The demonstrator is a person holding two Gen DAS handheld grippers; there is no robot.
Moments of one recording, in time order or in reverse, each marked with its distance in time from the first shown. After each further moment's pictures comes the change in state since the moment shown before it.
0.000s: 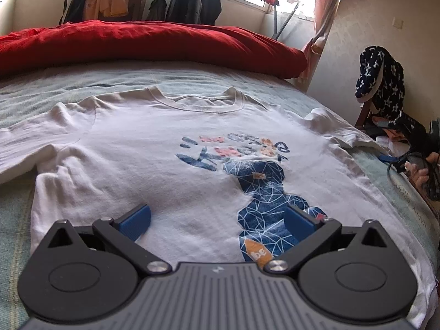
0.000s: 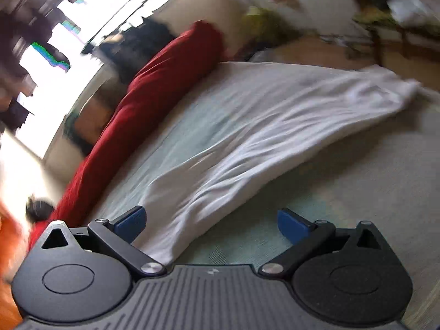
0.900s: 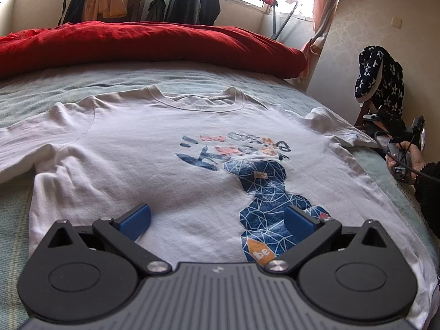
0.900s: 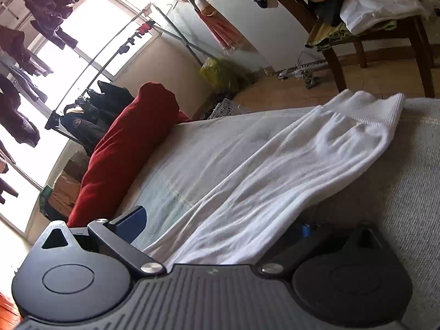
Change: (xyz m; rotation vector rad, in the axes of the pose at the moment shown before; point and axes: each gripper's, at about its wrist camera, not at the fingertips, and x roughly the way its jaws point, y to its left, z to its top) left arm 0.003 0.002 -0.002 0.001 -0.006 -0.005; right arm 0.049 -0.026 0.025 0.054 -0.262 -0.124
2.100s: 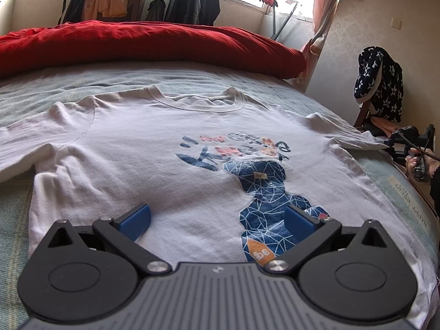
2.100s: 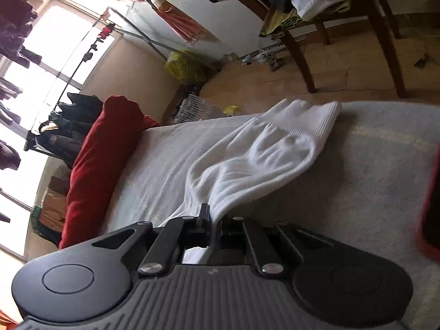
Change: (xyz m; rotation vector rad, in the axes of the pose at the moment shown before) left arm 0.000 0.000 0.000 -0.003 -0.001 0.000; right arm -0.039 -0.045 0.029 0.186 0.062 -0.080
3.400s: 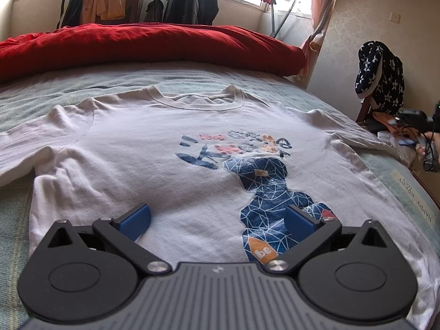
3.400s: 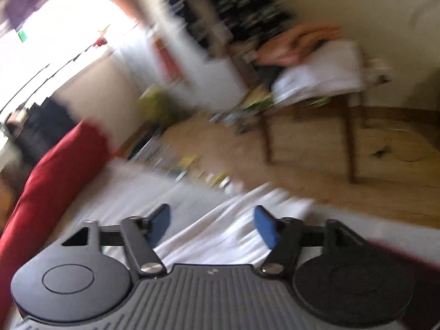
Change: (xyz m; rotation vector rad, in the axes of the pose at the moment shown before) left arm 0.001 -0.004 -0.003 0.028 -0.001 0.019; right arm -0.031 0.046 0.015 -0.299 -0.140 -0.209
